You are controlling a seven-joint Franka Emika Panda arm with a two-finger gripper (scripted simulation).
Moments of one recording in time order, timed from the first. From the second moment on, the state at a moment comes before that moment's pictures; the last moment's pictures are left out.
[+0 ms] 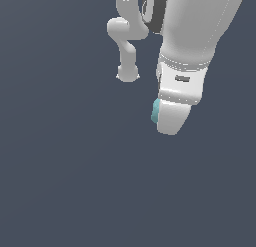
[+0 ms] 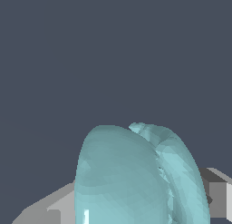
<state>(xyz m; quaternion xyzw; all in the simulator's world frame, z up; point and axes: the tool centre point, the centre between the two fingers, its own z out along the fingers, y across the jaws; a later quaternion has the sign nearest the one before) 0.069 0.101 0.340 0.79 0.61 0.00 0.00</state>
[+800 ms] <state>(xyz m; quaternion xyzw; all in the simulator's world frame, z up) 0.080 0.147 0.416 0.79 0.61 0.00 0.00</state>
